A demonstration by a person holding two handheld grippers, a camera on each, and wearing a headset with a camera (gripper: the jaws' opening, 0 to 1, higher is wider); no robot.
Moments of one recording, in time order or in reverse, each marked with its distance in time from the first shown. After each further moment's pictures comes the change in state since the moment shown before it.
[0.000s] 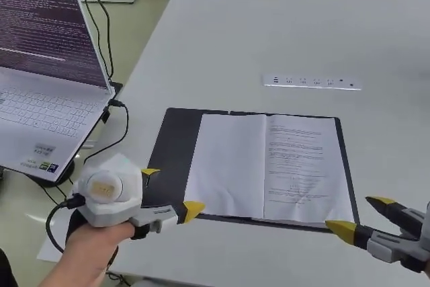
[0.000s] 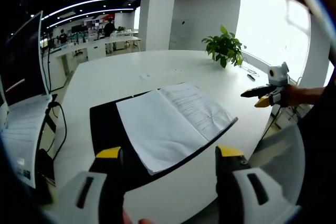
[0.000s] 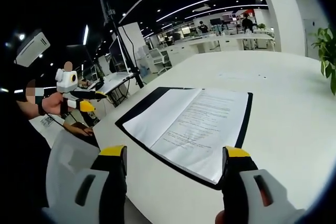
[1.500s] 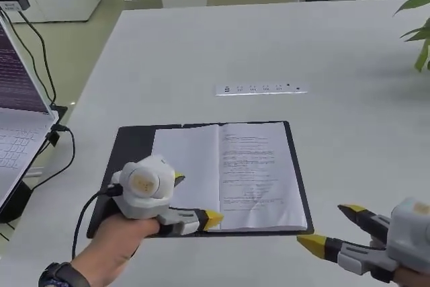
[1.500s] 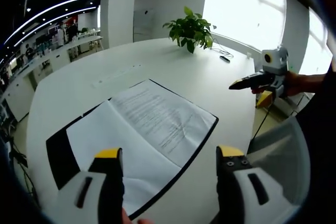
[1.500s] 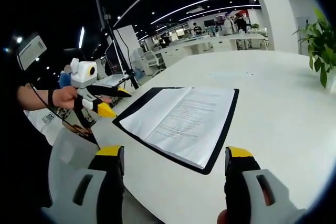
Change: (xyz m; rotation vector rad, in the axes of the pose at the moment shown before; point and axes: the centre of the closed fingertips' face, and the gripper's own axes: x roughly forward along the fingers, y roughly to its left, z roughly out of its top) left arm 0.107 -0.096 0.024 0.197 0.105 -0.235; right arm -0.039 -0.025 -0.018 0.024 -0.016 -0.039
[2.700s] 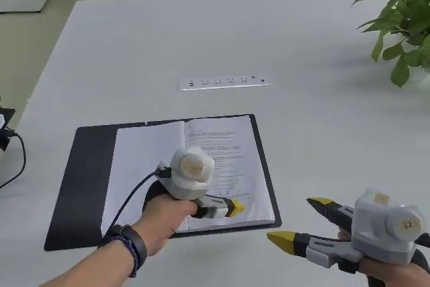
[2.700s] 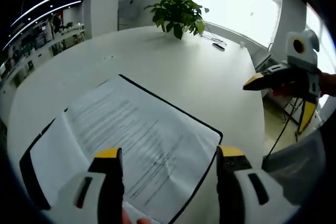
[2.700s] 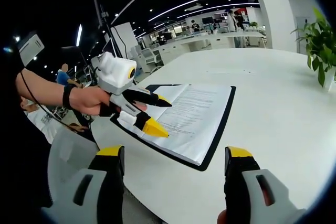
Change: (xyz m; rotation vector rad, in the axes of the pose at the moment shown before) left arm 0.135 -0.041 0.016 0.029 0.087 -0.084; right arm -0.003 -0.008 -0.004 0.004 0.024 -0.022
